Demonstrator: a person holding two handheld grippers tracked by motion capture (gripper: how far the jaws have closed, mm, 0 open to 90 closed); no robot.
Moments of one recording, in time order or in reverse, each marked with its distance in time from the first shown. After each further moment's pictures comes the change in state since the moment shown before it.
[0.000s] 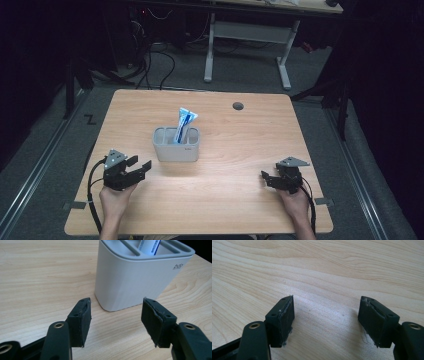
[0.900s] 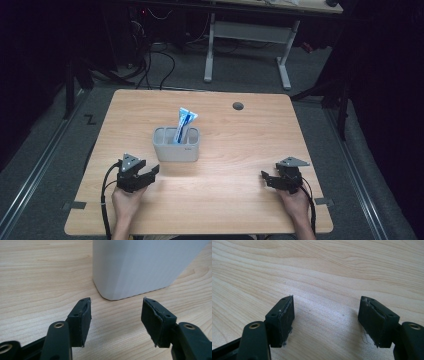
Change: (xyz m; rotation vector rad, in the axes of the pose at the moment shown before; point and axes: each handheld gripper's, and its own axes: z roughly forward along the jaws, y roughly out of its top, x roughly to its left) left arm -0.011 -0.021 0.034 0.057 0.065 0.036; right arm 0.000 0.000 0.000 0.000 0.001 -0.001
